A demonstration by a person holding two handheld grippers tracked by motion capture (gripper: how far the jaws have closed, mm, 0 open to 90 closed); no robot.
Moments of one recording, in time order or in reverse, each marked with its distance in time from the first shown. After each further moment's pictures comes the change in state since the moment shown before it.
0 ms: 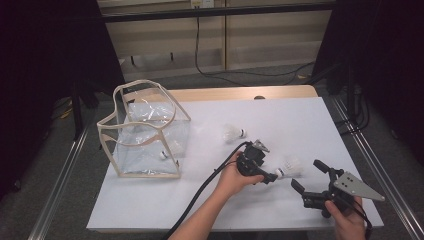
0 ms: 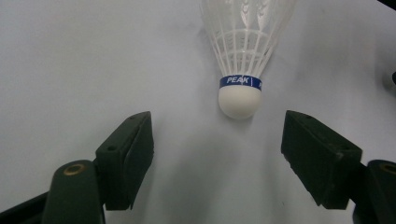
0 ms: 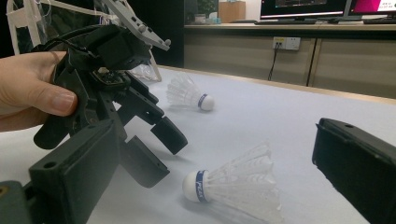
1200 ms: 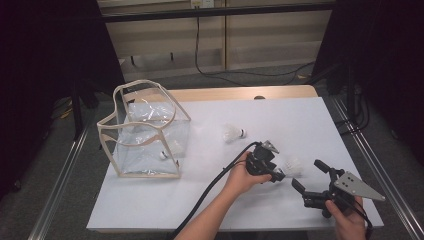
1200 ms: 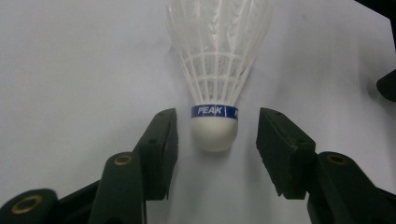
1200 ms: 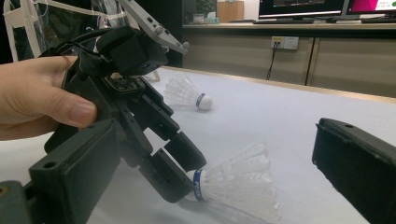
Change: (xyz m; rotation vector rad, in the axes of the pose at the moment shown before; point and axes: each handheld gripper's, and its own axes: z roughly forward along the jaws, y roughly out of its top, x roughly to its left) left arm -0.008 0.014 0.019 0.006 -0.056 0.043; right arm -0.001 0.000 -0.001 0.002 -0.006 0.006
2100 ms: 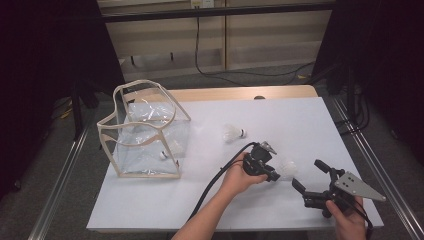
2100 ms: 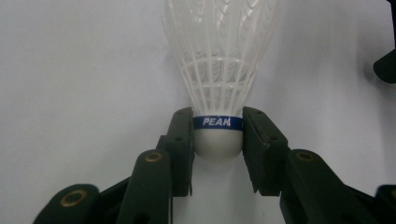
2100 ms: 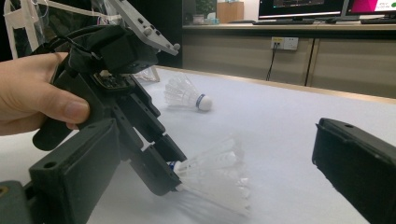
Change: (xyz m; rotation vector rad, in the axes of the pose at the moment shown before) left arm 0.001 -0.005 -0.013 0.057 -0.004 -0.012; right arm 0.000 0.000 0.000 -0.005 0.000 -0.002
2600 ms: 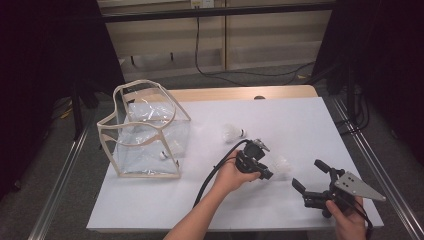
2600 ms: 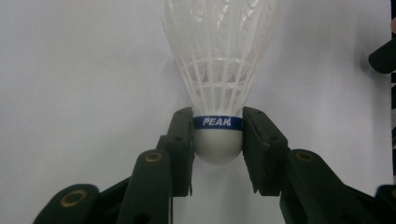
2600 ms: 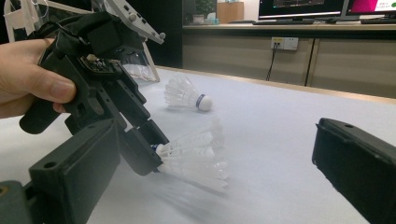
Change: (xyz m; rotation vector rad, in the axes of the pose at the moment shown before) left arm 0.004 -0.003 -0.021 0.025 0.017 -0.020; right arm 0.000 0.000 0.000 0.001 0.001 -0.001
